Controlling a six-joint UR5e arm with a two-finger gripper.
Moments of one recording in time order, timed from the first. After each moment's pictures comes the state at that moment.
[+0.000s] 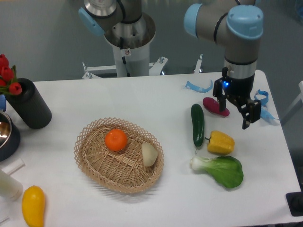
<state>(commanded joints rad) 2.75 -1.87 -1.59 -0.99 1.47 1.94</state>
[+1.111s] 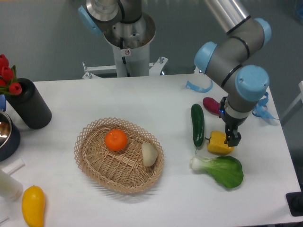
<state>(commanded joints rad) 2.72 -2.08 -1.55 -1.13 1.61 2.22</state>
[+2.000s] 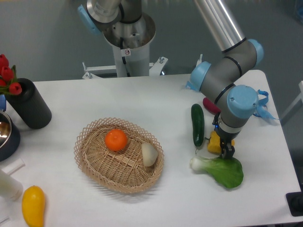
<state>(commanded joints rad) 2.71 -2.14 -1.58 -0.99 1.60 2.20</state>
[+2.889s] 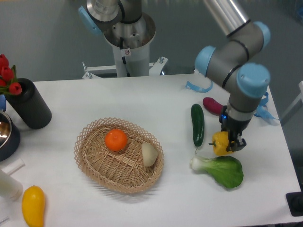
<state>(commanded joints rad) 2.77 -1.95 -1.56 -0.97 1.23 1.87</state>
